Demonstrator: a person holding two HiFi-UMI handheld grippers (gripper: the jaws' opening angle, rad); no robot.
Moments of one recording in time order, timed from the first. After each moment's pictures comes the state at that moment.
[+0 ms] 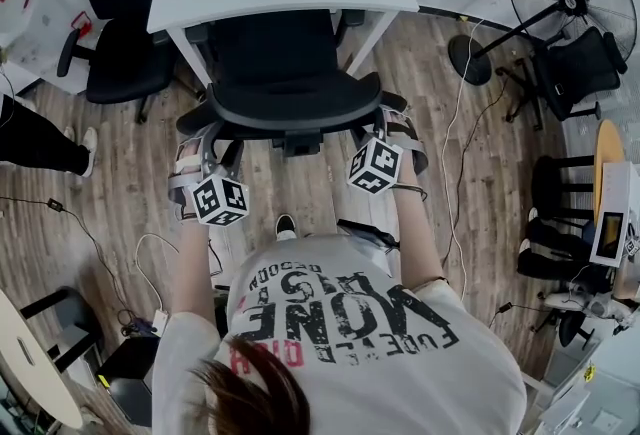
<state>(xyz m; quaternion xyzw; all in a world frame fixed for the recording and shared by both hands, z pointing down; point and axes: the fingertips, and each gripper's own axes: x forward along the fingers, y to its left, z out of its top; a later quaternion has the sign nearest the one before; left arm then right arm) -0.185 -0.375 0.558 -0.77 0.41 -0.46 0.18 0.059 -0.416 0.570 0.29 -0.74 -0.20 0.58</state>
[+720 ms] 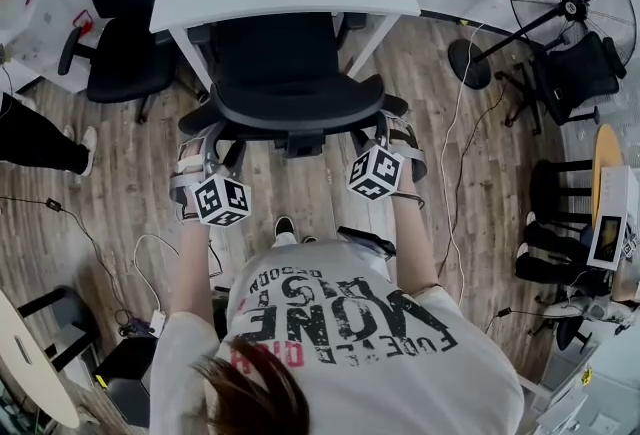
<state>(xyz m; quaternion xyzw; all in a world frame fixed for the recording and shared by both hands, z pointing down) -0.184 -0.375 0.559 -0.77 0.41 -0.46 0.18 0.056 -0.413 0.563 0.32 -0.74 -0.20 0.56</state>
